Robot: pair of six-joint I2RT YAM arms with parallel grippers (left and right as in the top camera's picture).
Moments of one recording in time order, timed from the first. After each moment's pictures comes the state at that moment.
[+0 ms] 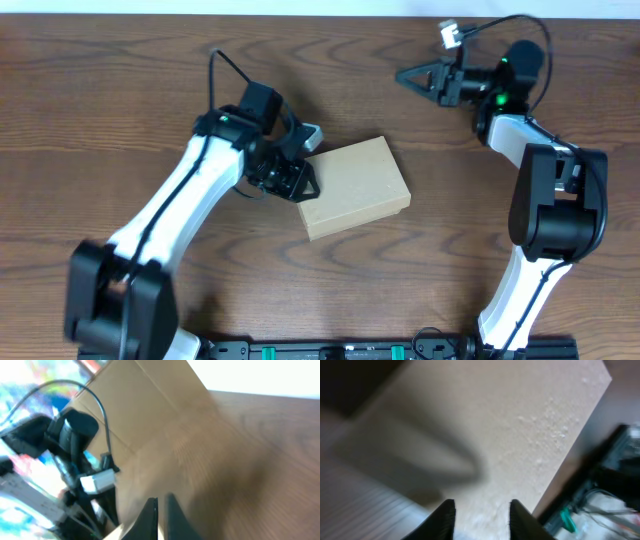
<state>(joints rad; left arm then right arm) -0.38 1.66 1.29 -0.99 0.56 0.07 -0.09 2.14 1.32 1.08 -1.55 0.96</state>
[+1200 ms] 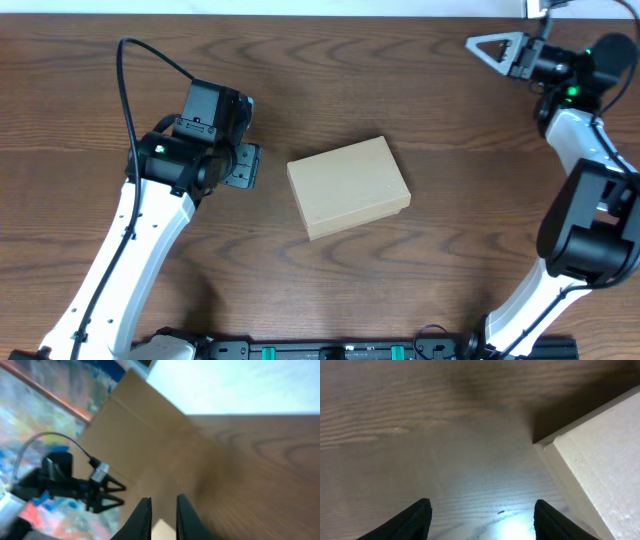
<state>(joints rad) -0.31 1.39 1.29 -1.00 -0.05 -0.04 -0.28 2.05 1.41 0.86 -1.55 1.16</state>
